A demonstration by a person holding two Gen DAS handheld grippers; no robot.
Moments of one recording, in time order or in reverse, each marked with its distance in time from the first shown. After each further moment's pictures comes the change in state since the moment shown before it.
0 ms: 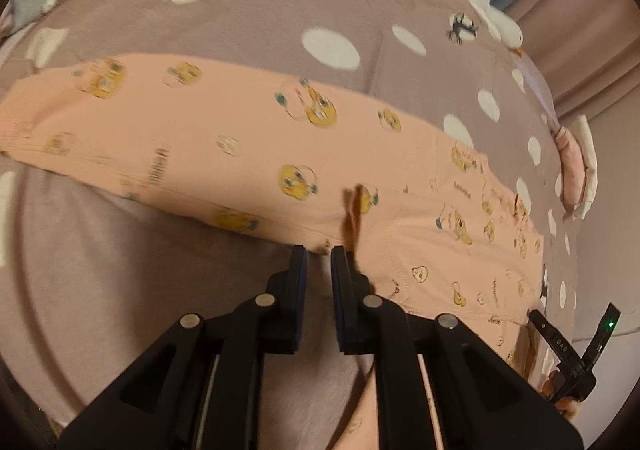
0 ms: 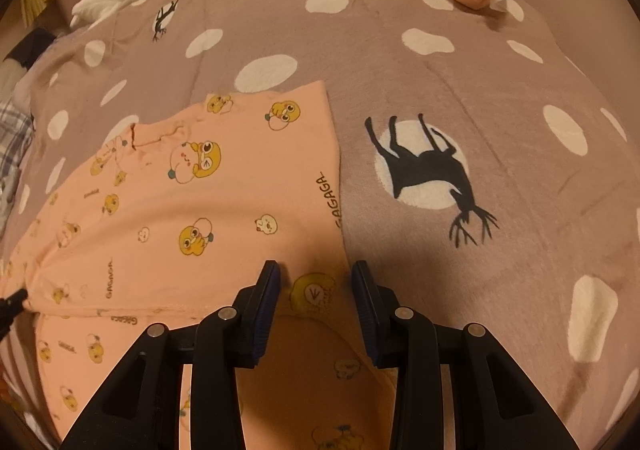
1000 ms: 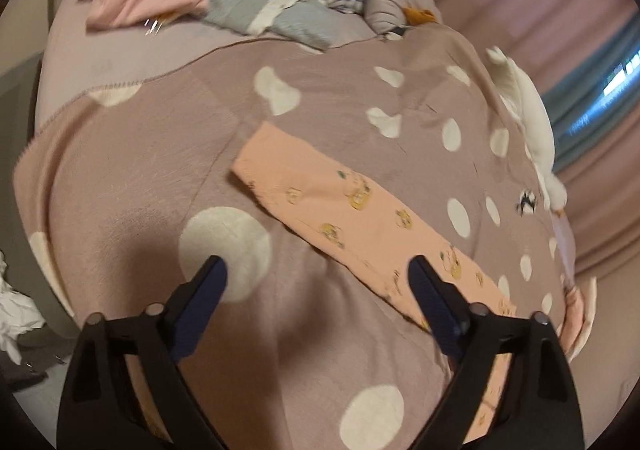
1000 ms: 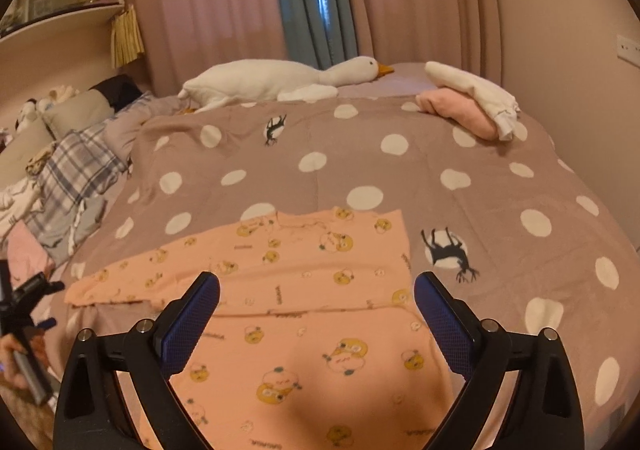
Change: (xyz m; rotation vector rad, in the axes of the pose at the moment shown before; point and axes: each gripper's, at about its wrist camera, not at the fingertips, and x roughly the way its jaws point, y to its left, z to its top) left arm -0.100 0.157 -0.005 -0.405 -0.337 0.090; right arm -0.158 0.061 -0.054 -0.109 -0.382 0.155
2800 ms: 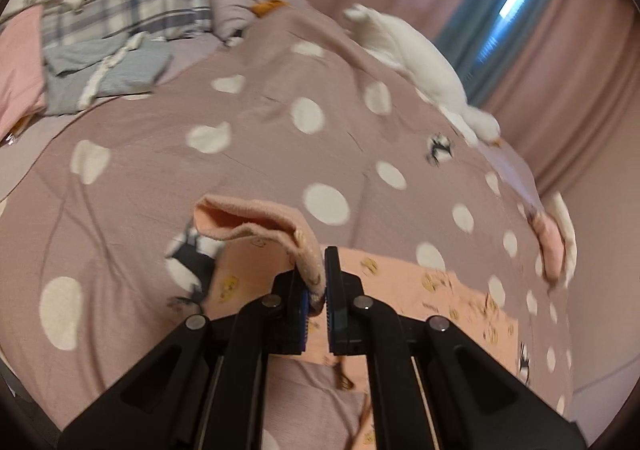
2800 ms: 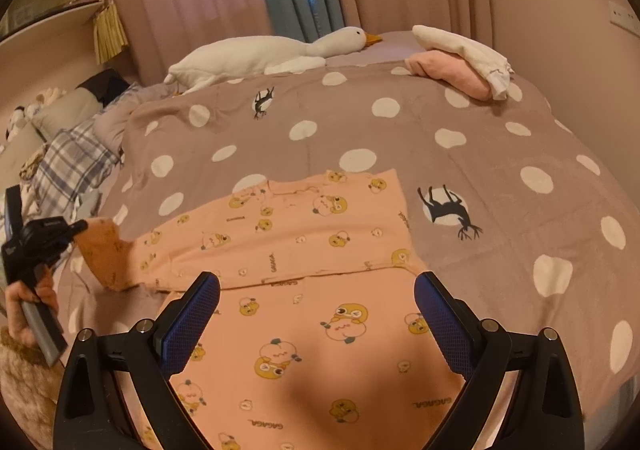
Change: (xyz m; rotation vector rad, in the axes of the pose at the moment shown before) left arm 0.014 -0.165 -0.034 0.411 -0.023 -0.187; right arm 0.008 -0.011 -0.014 0.081 0.075 -0.013
